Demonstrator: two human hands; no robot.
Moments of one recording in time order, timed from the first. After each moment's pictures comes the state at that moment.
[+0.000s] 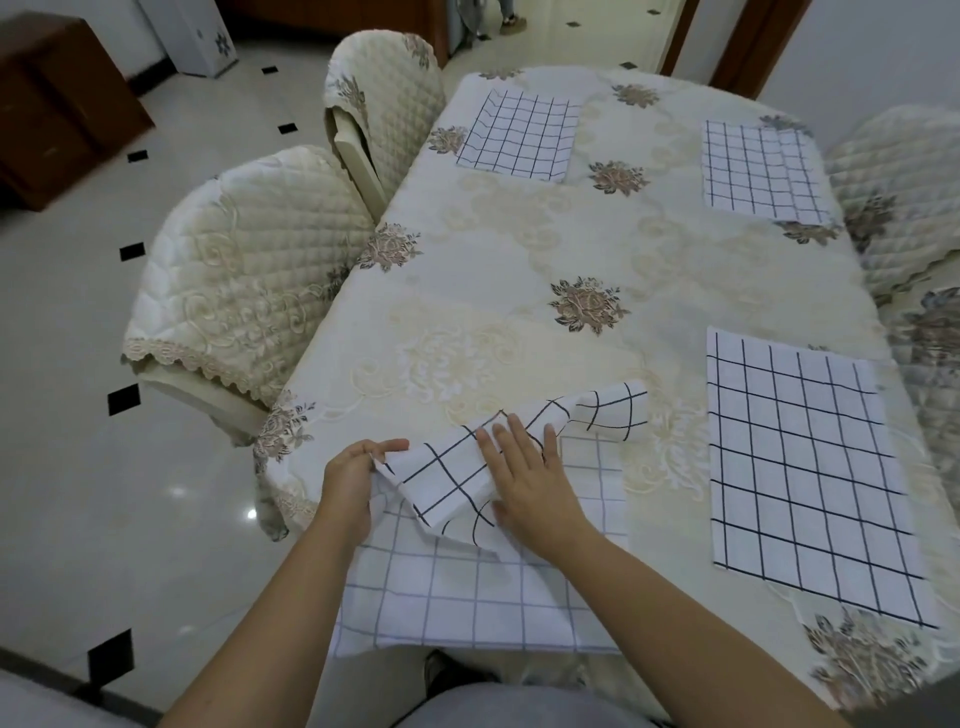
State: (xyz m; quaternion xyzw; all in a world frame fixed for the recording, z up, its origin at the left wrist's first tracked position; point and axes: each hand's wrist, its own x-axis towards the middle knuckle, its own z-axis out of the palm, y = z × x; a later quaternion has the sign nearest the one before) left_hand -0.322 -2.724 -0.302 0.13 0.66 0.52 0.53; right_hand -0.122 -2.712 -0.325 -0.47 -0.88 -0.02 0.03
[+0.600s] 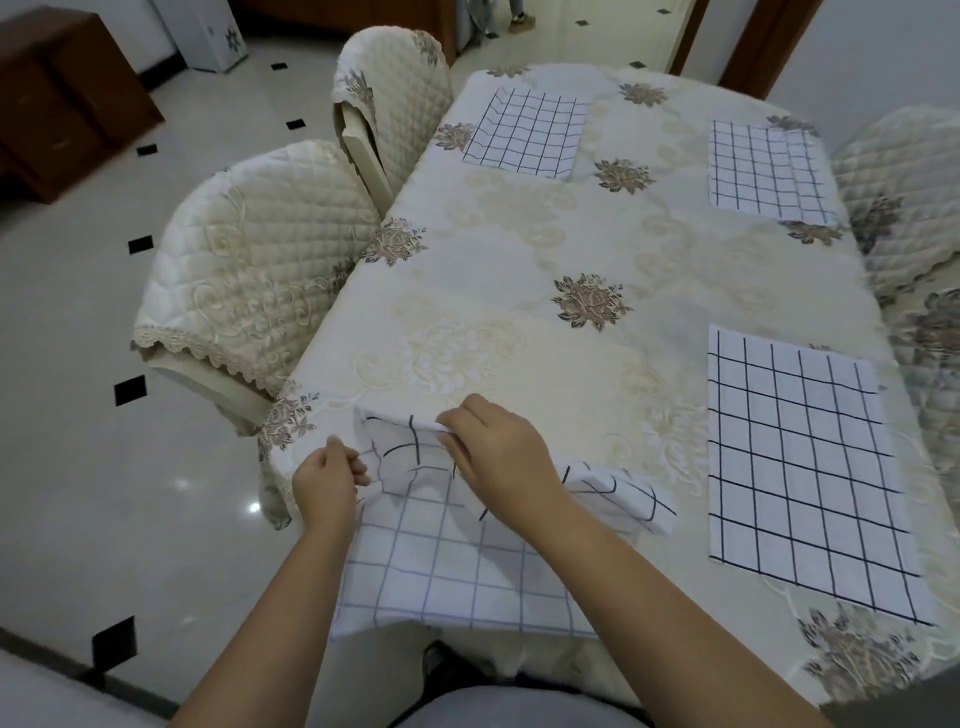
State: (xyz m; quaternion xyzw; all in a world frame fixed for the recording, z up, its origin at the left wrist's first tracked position) left_hand -0.331 -2.741 -0.305 0.12 0.78 0.51 0.34; right_hand -0.162 -2.707 -0.251 -0.38 -0.86 0.05 0.32
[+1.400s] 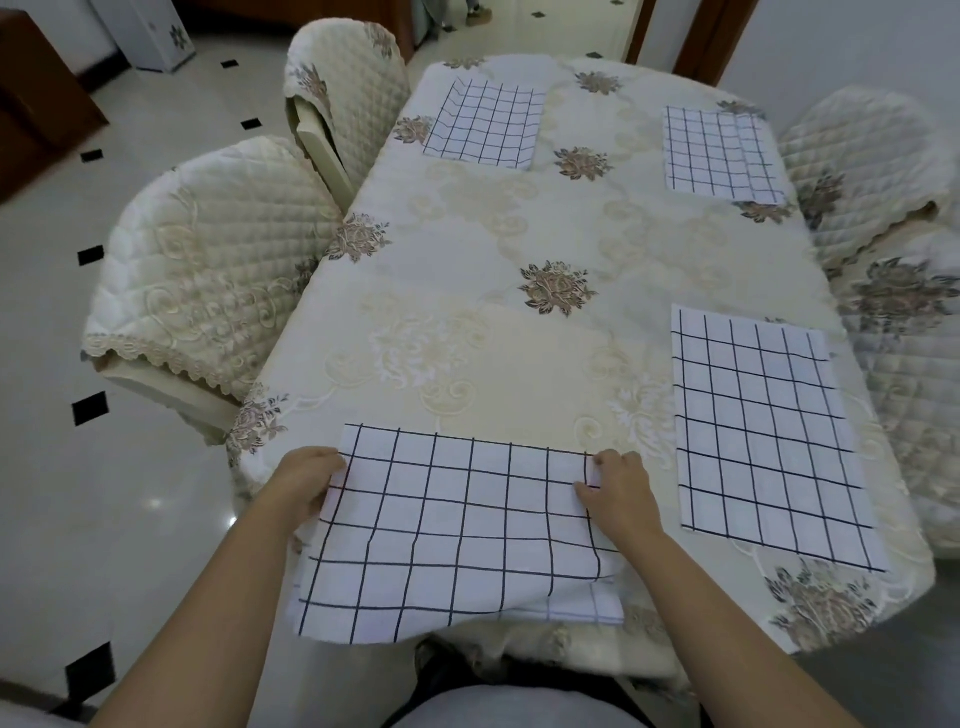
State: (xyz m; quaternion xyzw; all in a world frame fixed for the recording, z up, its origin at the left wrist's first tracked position) left_hand -0.352 -2.733 -0.287 0.21 0.79 0.24 0.52; right_hand -0.029 -2.731 -0.312 -0.76 -0.58 0.29 0.04
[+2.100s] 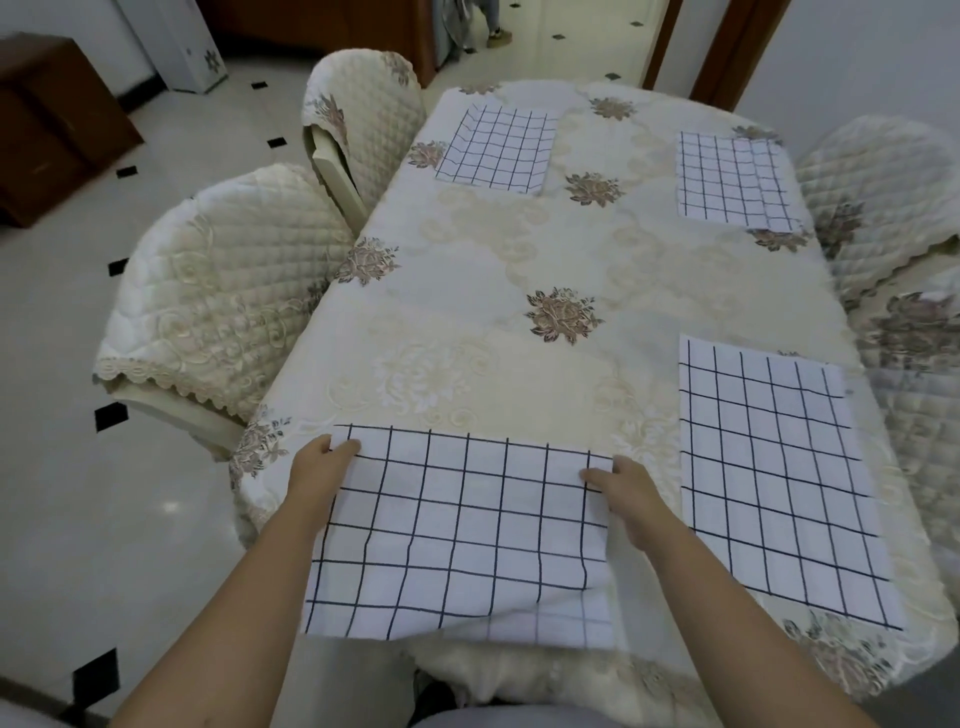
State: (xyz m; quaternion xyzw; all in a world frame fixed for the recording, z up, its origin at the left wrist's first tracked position) left_hand -0.340 -2.704 -0.298 0.27 0.79 0.35 0.43; right_hand -0.016 -2.682 -0.296 -0.72 -0.39 0.54 0.21
